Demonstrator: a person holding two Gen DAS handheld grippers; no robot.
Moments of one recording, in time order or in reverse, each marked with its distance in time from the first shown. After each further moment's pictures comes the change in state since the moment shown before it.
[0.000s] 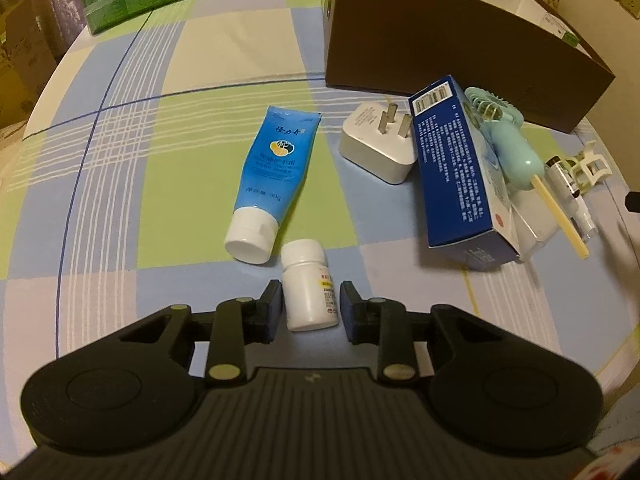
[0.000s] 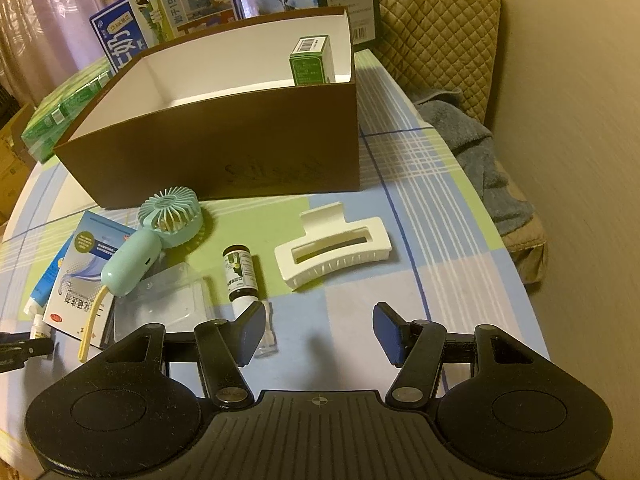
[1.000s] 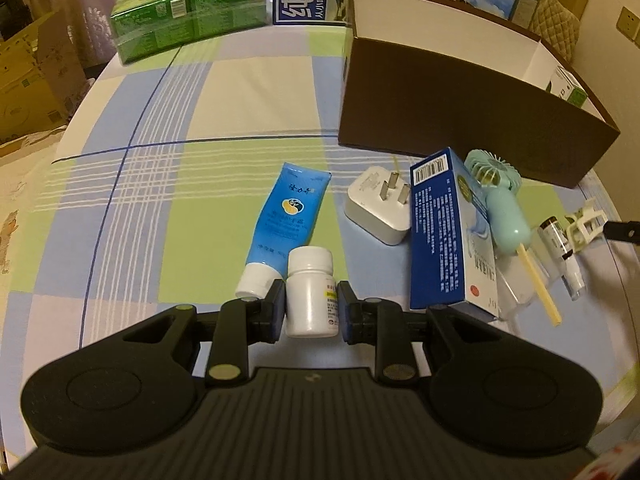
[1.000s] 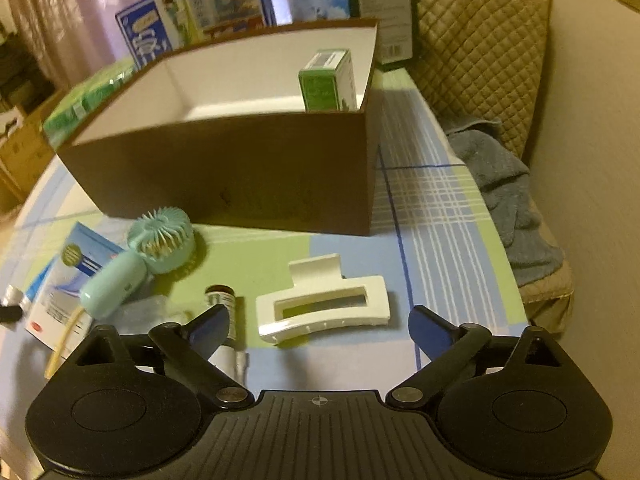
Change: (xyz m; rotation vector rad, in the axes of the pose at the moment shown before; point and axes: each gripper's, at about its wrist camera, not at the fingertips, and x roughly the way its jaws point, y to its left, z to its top) left arm -0.031 -0.009 0.022 -0.073 -0.099 0.055; right arm 0.041 -0.023 0.032 -0.125 -0.034 0.096
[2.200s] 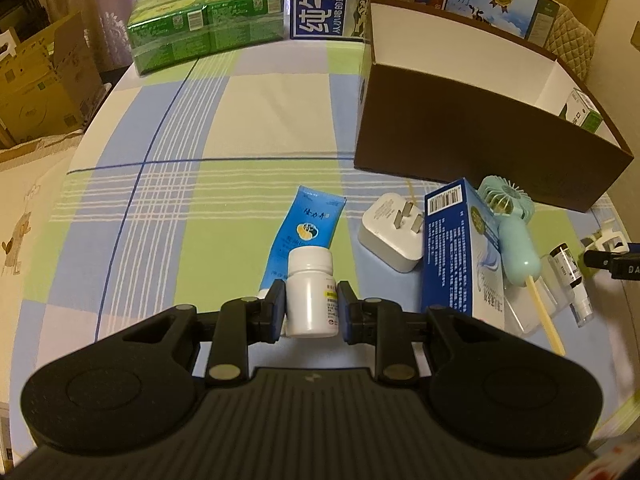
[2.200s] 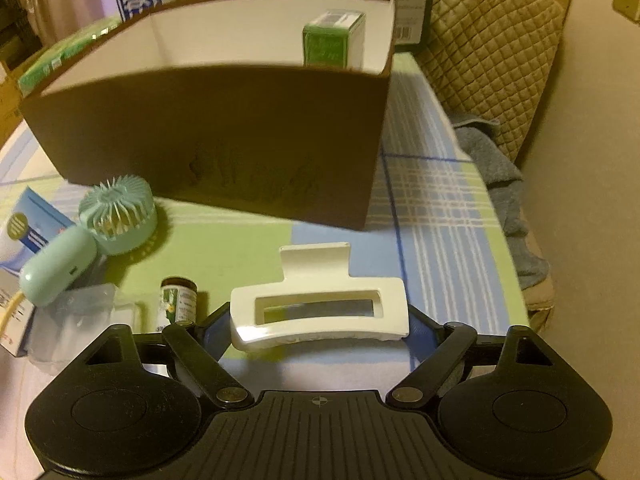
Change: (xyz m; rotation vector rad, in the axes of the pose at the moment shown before) left arm -0.004 0.001 0.015 -0.021 -0.030 0.040; right arm 0.036 0.009 0.003 -0.075 0.045 -0.097
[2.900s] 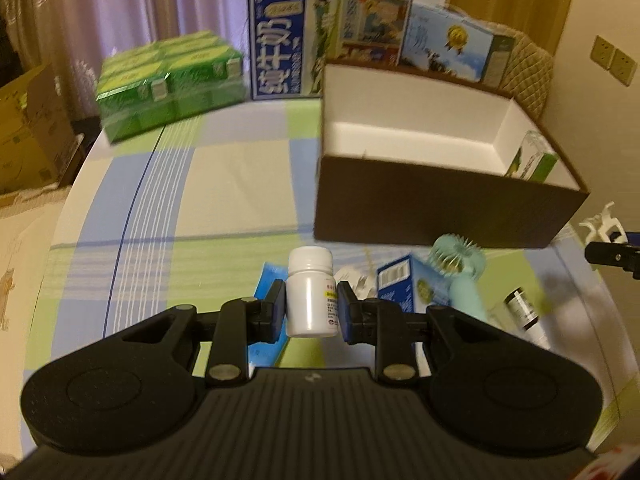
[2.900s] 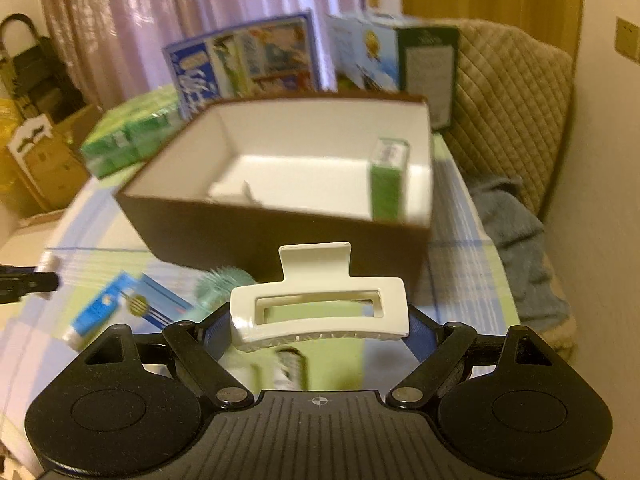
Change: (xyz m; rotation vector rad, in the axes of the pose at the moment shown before) left arm -0.030 -0.016 0.042 0.078 -0.118 -0.087; right arm -0.092 0.039 0.041 0.014 -0.158 0.137
